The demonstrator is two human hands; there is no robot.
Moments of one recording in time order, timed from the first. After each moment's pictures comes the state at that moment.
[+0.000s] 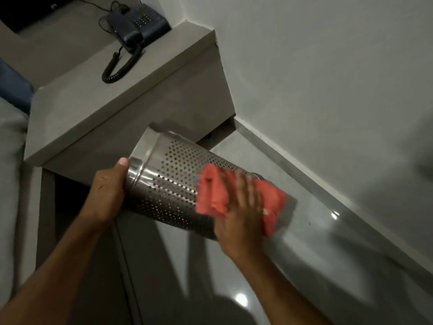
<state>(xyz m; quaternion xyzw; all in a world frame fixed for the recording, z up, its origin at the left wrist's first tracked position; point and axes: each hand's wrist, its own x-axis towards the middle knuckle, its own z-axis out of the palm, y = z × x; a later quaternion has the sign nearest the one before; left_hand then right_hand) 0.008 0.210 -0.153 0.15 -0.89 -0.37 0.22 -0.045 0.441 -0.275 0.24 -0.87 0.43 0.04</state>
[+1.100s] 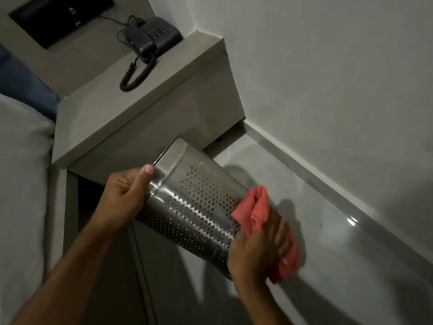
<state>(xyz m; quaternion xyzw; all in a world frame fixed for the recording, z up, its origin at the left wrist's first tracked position) 0.019 0.251 -0.121 0.08 -0.91 -0.37 0.19 0.000 0.443 -0.280 -0.08 -0.88 0.47 -0.05</state>
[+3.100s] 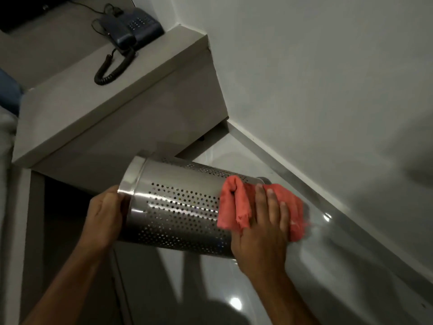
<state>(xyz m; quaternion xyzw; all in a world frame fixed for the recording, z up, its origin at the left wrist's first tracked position) 0.031 0.247 -0.163 0.31 -0.82 -0.48 0.08 -0.039 0.489 -0.286 0.20 -0.94 0.27 0.07</state>
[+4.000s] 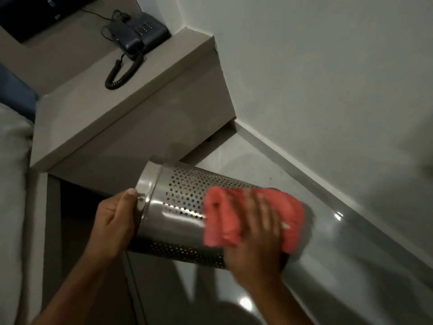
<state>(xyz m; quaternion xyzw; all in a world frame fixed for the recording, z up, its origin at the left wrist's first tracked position) 0.044 0.269 -0.143 0.19 -0.87 -0.41 0.21 -0.014 0.476 -0.273 0.22 -0.90 0.37 0.07</state>
